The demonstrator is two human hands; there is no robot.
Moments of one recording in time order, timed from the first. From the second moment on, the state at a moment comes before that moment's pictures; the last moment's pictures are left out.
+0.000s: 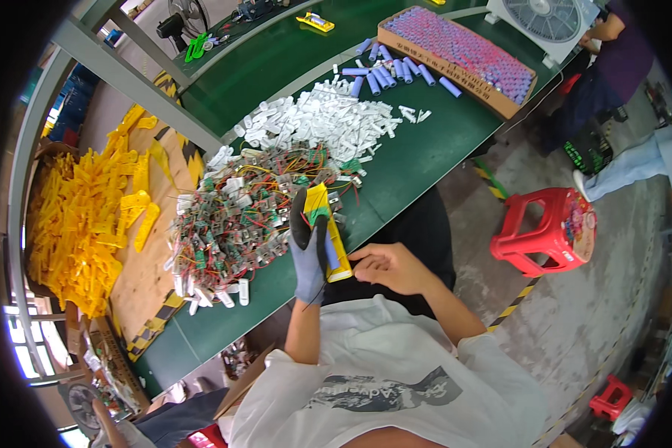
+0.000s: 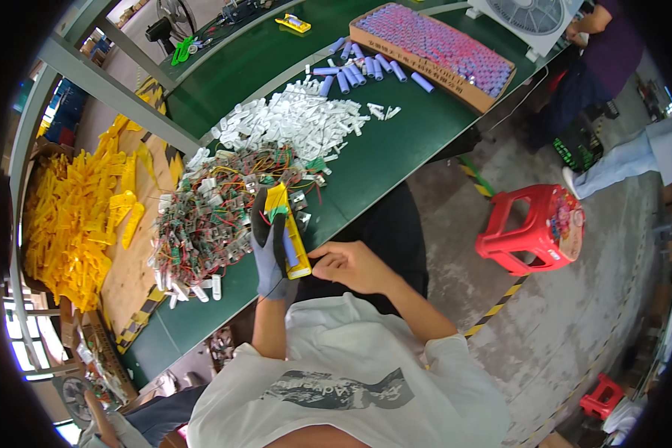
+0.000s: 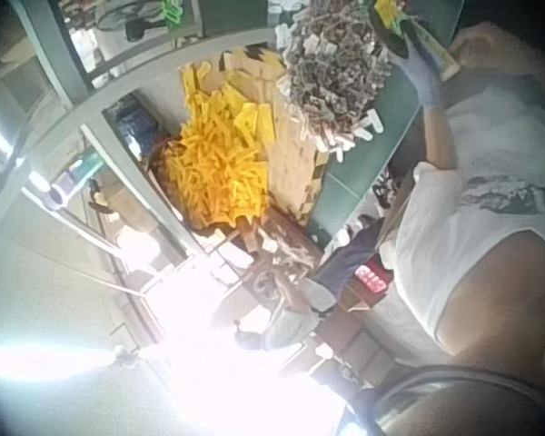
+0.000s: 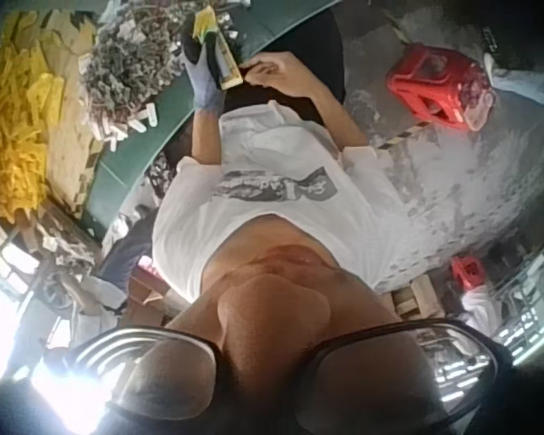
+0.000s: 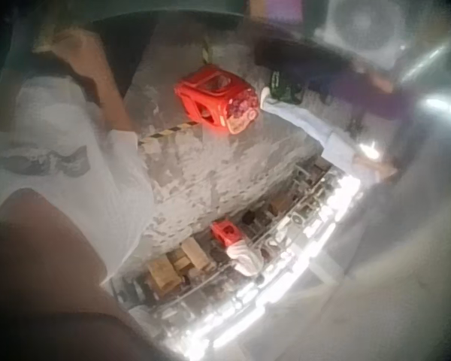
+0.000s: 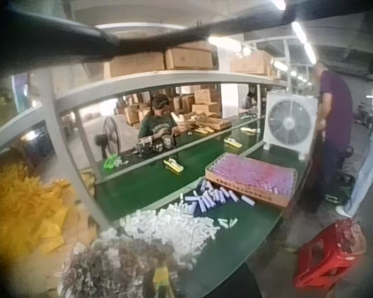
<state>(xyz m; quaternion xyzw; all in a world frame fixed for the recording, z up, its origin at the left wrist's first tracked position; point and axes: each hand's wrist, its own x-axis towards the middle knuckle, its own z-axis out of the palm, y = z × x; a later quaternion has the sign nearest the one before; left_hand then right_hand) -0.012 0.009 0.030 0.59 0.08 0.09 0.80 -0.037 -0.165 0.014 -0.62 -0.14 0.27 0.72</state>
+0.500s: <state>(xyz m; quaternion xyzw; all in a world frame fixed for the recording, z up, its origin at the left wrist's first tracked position) -0.035 0.024 0.004 0.75 0.01 0.13 0.65 0.259 -0.323 -0.012 -0.91 0.06 -0.30 0.29</state>
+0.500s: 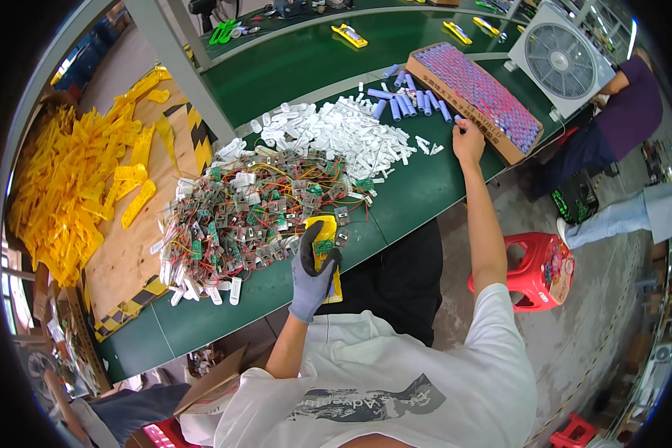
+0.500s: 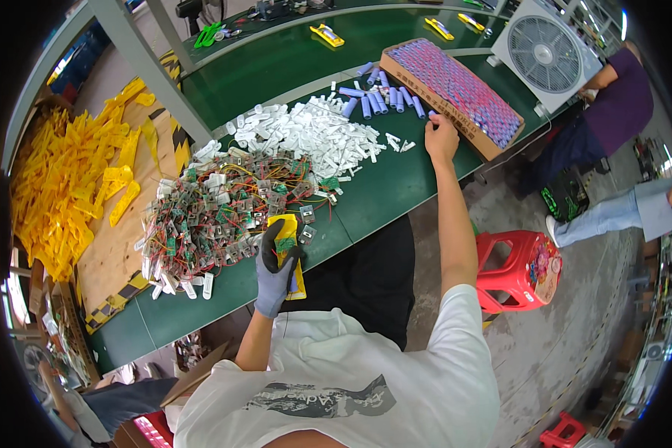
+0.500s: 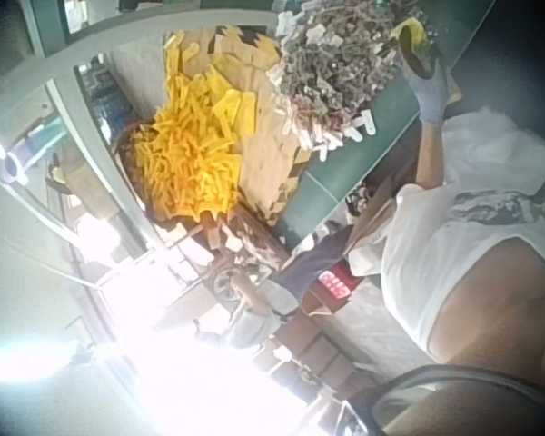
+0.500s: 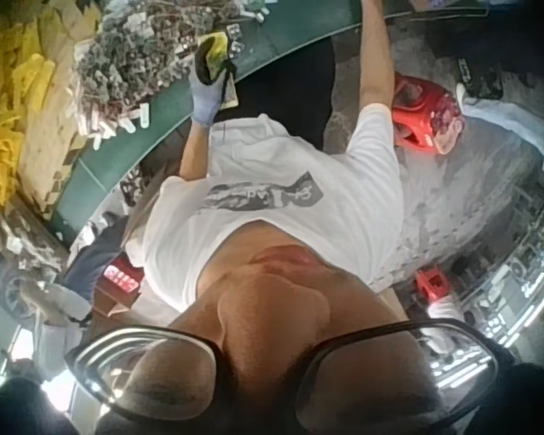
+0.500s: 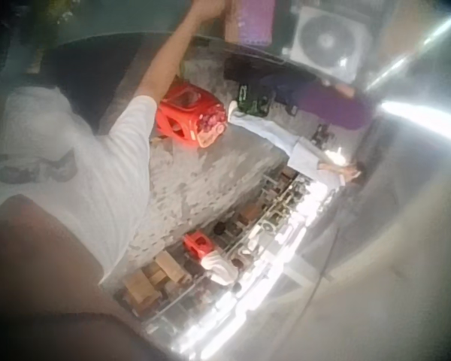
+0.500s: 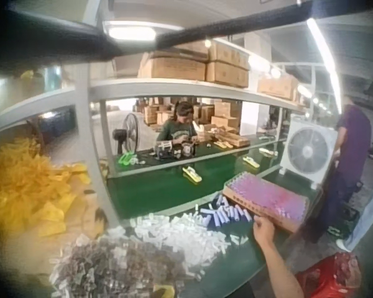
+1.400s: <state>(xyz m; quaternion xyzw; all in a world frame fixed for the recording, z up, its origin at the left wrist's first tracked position) -0.034 0.024 0.003 0.79 0.00 0.11 0.60 0.240 -0.302 -0.013 -0.92 0.02 -0.27 0.30</state>
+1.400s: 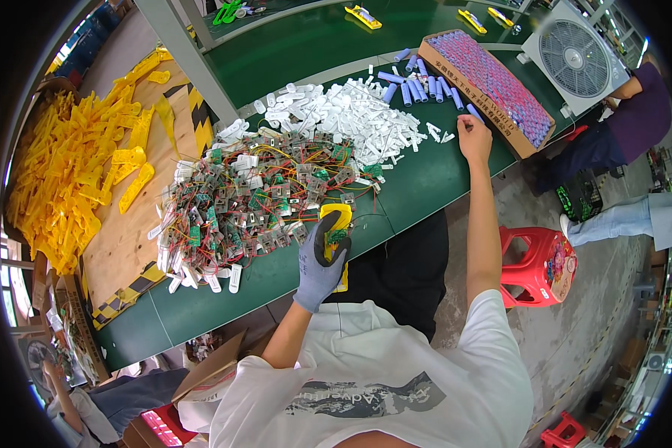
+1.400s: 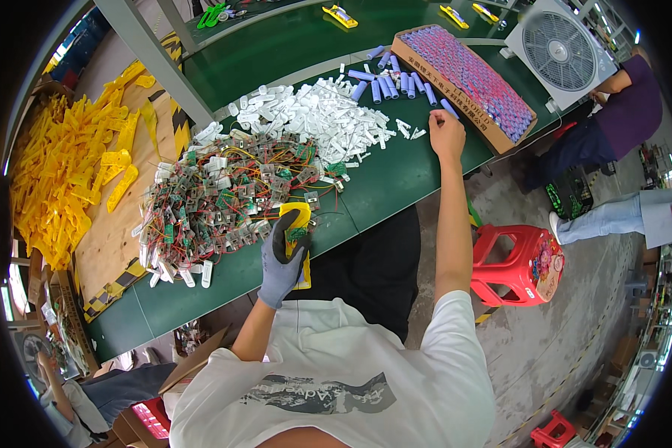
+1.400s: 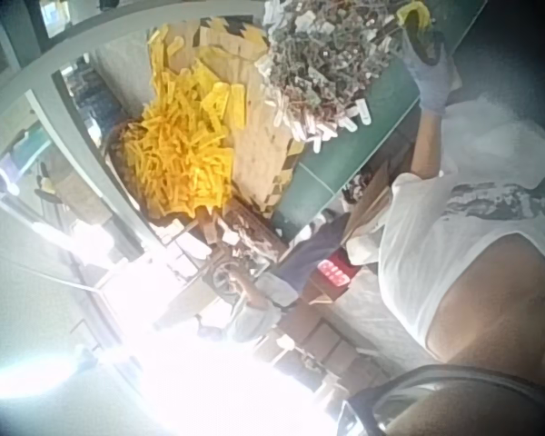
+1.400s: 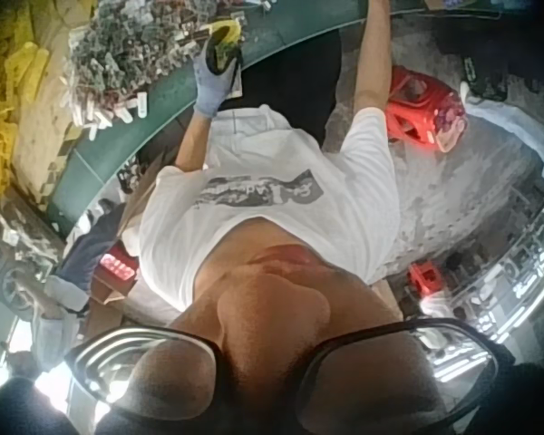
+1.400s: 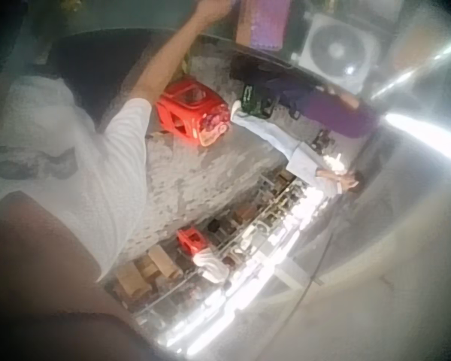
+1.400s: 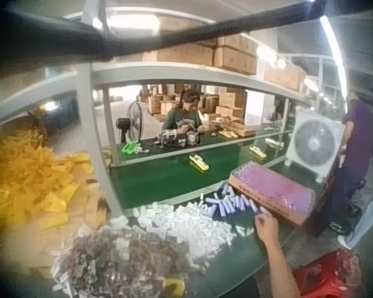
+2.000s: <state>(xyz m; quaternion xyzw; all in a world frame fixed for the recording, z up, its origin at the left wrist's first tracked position) -0.035 0.022 0.007 0.81 -0.01 0.13 0.57 0.236 -0.302 -0.009 -0.91 0.02 -0.27 0.31</state>
